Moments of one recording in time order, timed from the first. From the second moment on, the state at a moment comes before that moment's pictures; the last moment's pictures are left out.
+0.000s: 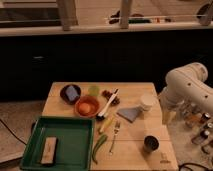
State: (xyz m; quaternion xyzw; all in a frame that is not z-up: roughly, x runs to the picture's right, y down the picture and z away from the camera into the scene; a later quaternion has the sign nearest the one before) arm 0.291 0.111 0.681 -0.28 0.02 0.03 0.96
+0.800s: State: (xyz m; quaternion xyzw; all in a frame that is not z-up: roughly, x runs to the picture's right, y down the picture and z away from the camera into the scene) arm 0.269 0.118 0.706 -0.28 0.02 0.02 0.96
